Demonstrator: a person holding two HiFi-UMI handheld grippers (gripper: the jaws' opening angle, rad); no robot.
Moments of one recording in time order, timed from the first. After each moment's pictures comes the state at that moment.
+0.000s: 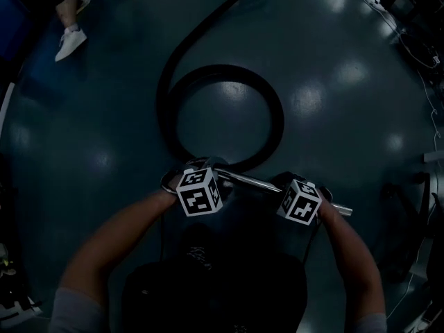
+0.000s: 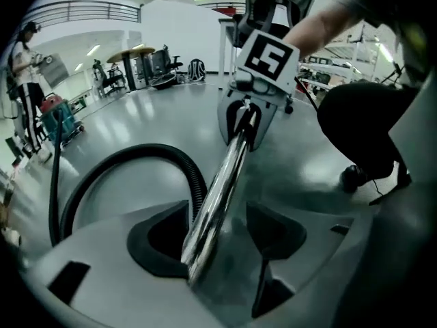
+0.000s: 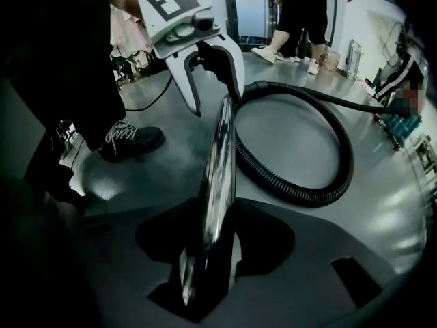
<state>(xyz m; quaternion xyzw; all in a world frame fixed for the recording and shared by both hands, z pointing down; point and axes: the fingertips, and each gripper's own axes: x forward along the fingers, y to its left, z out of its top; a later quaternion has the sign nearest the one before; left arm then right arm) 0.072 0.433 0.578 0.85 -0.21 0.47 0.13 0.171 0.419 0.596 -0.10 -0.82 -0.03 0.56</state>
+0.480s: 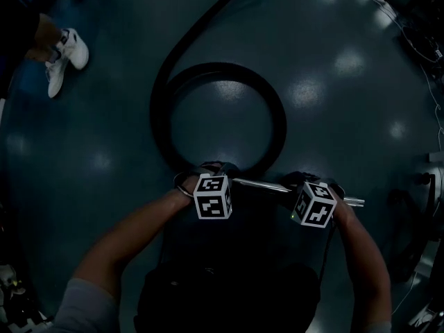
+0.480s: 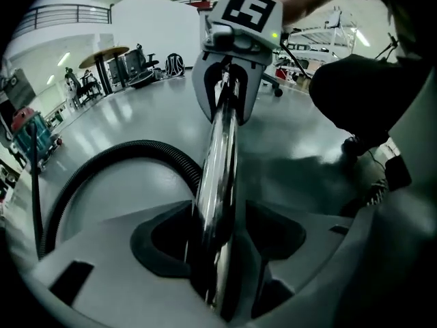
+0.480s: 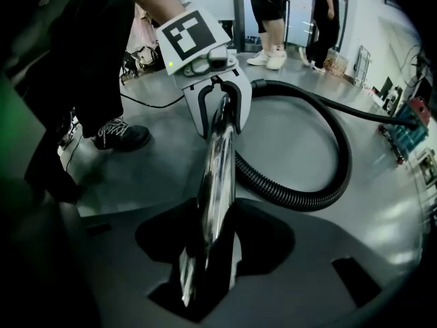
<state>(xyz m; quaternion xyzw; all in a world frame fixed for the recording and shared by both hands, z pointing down) 0.074 0.366 0.643 0.86 -0.12 0.50 0.07 0.161 0.351 0.603 -0.12 -0.82 -0.05 0.56</state>
